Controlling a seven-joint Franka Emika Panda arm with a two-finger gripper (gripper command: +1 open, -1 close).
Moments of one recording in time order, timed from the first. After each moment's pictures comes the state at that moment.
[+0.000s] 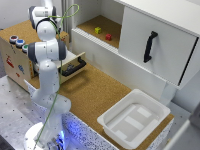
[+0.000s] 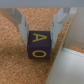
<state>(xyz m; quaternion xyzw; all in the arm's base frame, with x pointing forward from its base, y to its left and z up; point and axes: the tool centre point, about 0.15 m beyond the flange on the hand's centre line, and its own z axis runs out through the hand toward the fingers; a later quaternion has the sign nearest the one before) 0.380 0.433 0.447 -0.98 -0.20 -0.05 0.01</state>
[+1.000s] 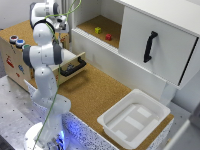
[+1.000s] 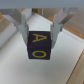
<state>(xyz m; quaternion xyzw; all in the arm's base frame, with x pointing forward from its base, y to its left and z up) 0.330 0.290 0.432 -0.95 -0.32 0.04 -0.05</state>
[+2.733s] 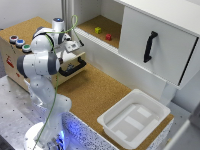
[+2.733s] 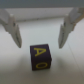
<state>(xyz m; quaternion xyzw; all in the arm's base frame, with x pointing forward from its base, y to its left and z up) 0.327 0.299 0.366 -0.77 -0.63 -0.07 0.01</state>
